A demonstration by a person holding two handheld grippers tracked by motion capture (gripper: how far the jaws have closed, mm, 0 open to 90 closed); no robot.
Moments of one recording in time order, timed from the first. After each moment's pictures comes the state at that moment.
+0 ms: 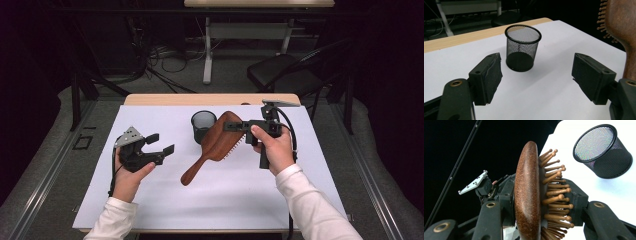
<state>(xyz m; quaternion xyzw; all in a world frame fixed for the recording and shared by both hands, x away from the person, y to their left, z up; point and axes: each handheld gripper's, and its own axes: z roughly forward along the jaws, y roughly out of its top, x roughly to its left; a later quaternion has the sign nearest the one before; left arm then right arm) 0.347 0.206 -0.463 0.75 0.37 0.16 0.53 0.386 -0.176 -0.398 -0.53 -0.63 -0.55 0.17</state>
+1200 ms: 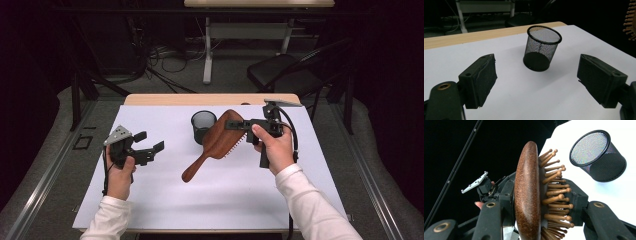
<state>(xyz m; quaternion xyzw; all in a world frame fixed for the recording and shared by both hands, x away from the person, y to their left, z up) 0.354 0.231 -0.468 0.72 0.41 0.18 0.53 0.387 -0.178 -0.398 -0.53 -0.62 -0.56 0.16</state>
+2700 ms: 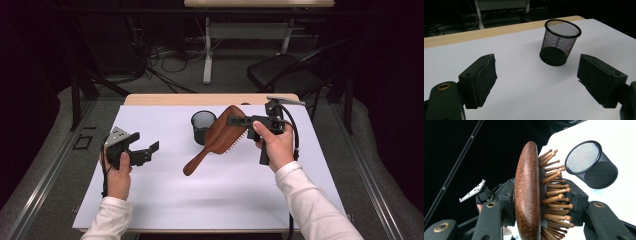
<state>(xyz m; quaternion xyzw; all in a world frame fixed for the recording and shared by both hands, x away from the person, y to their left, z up) 0.352 0.236 -0.472 0.72 0.44 0.22 0.49 0.390 -0.182 -0.393 -0.54 -0.61 -0.56 0.14</state>
